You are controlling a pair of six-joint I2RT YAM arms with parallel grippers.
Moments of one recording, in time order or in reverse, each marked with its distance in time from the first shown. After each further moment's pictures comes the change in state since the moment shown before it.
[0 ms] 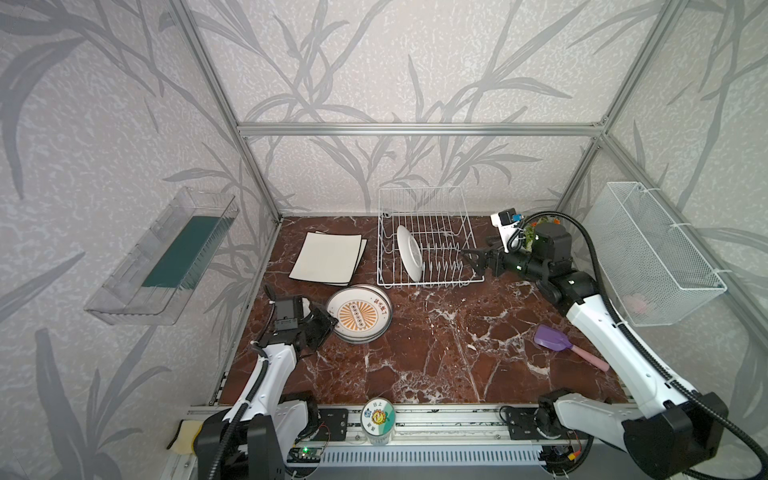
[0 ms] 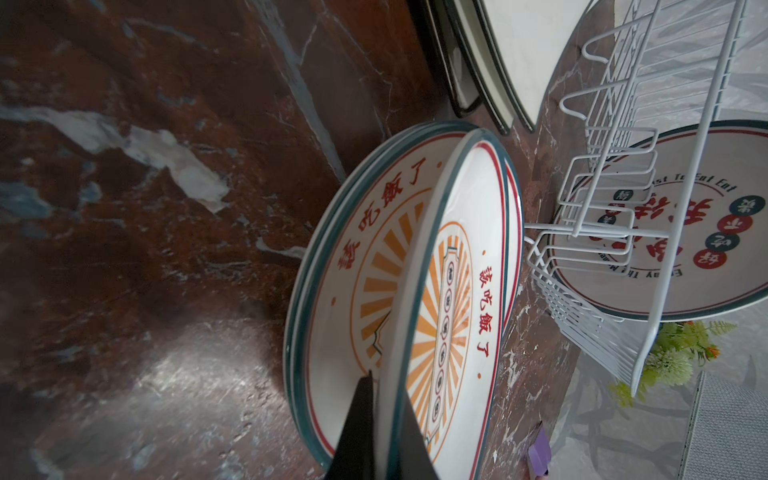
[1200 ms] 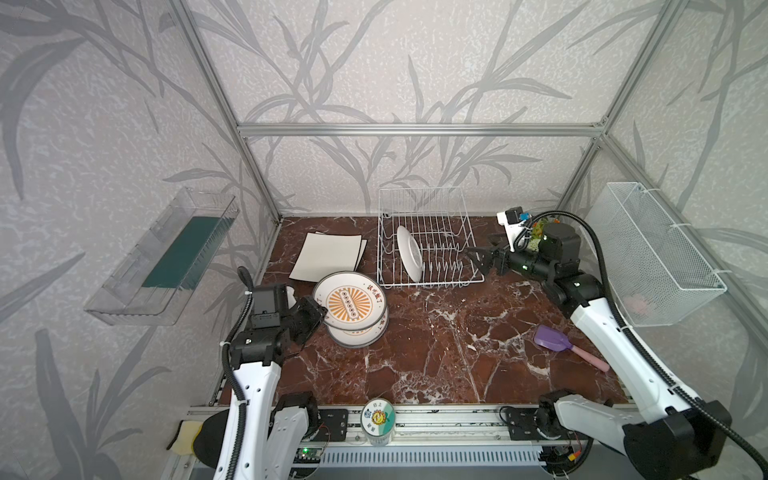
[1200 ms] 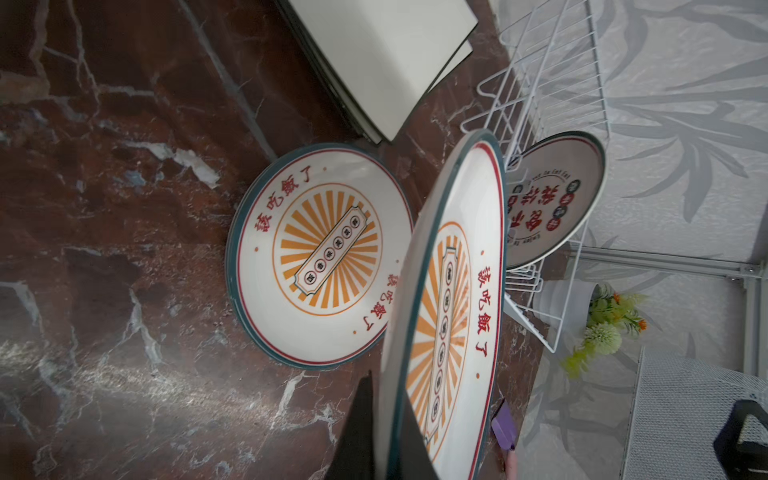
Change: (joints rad) left arm -0.018 -0.245 0.342 -0.530 -0.076 -0.010; right arm -0.049 -0.026 -0.016 0.041 -0.073 0.000
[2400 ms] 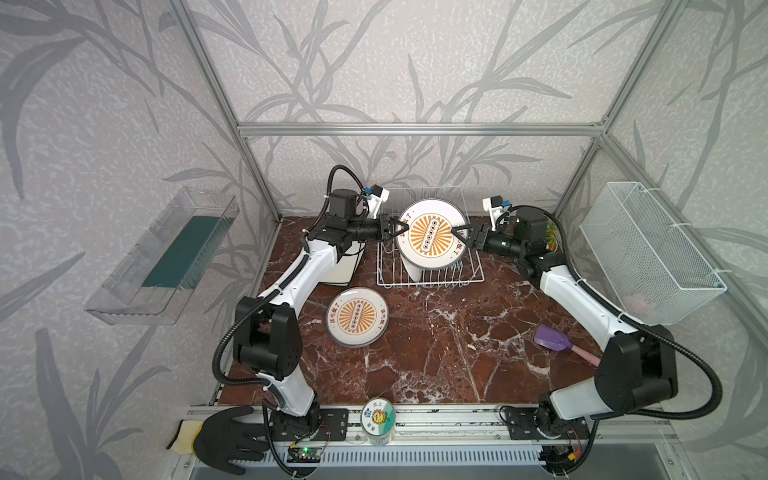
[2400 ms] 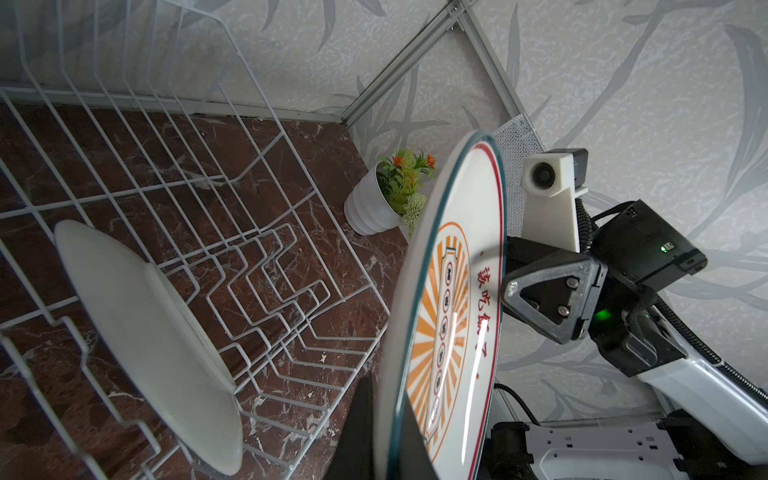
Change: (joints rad) left arm -0.383 0.940 0.711 0.671 0.484 0.293; right arm 0.000 0.332 0.093 0.252 -0.151 0.530
